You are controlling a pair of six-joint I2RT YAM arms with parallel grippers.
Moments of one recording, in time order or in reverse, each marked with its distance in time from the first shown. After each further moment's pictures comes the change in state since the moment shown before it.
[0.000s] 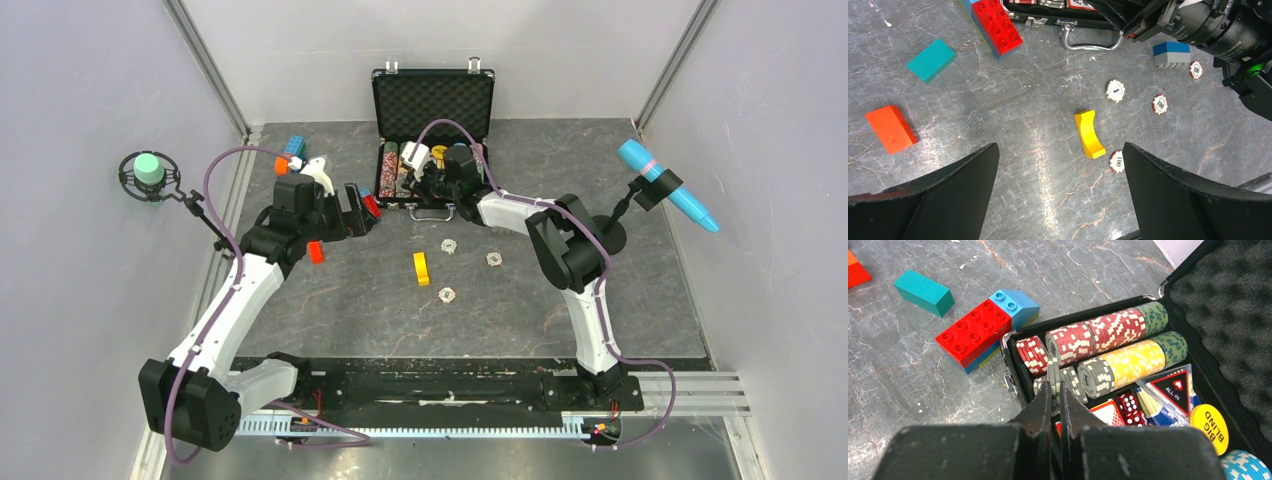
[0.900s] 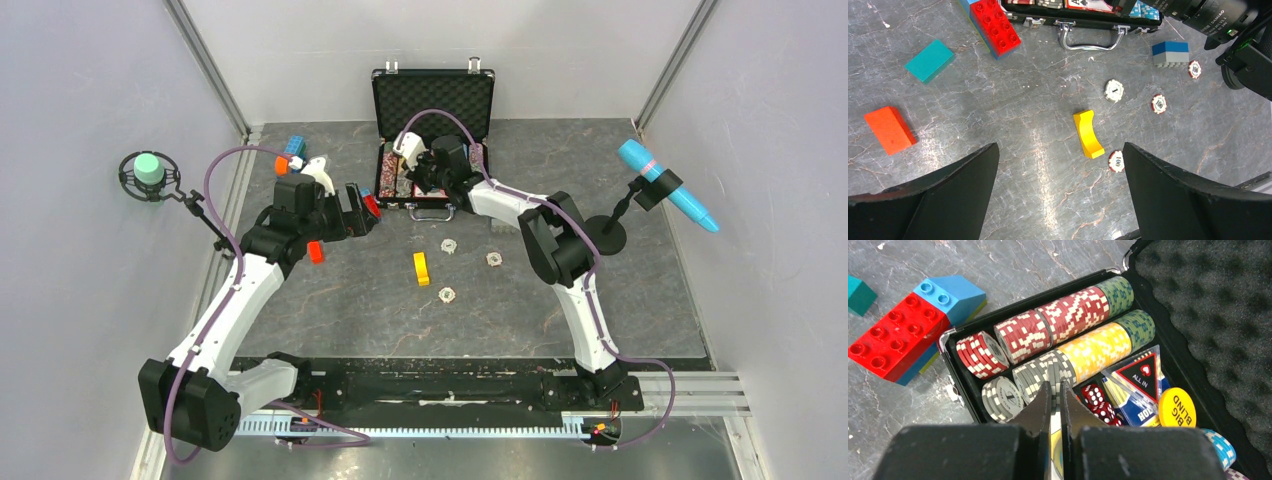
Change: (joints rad) left arm -0.005 0.000 0.003 0.000 0.000 0.000; right arm 0.004 0.103 0.220 -0.212 0.174 -0.032
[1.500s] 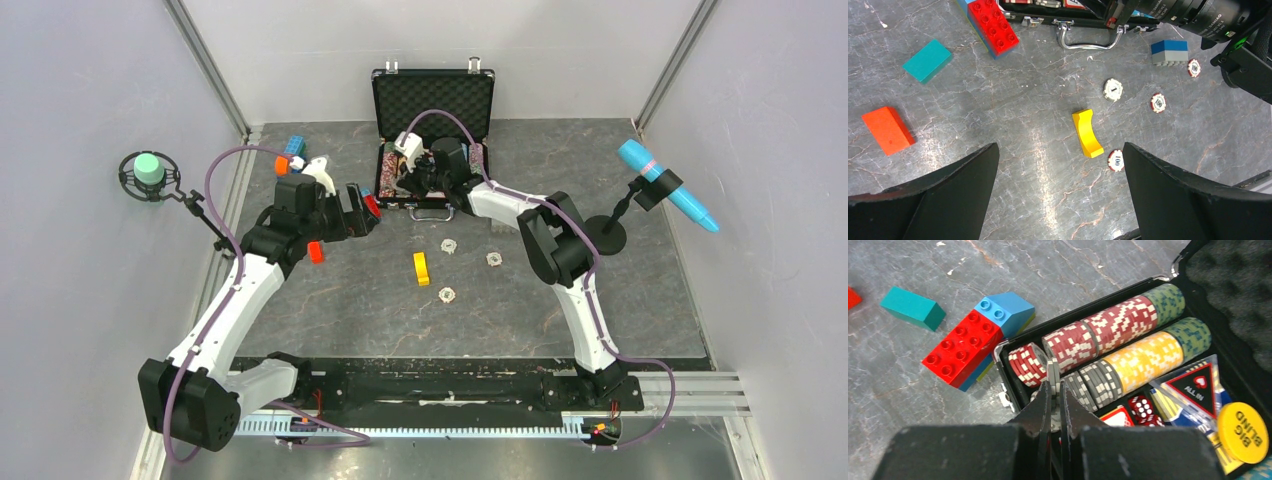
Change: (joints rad) left arm -0.006 0.000 0.000 0.000 -0.001 0.000; right arm 0.001 0.000 -0.024 0.030 -0.130 0.163
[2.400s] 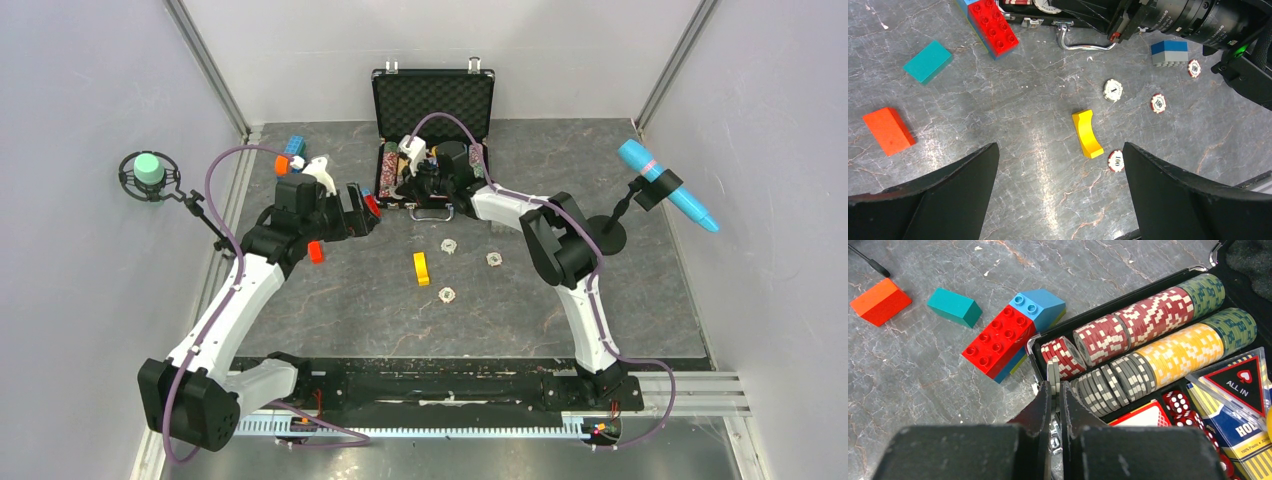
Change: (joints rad) left arm -0.006 0.000 0.003 -0.001 -0.008 0.000; right arm 0.000 -0.034 -0.066 0.040 -0.092 0.082
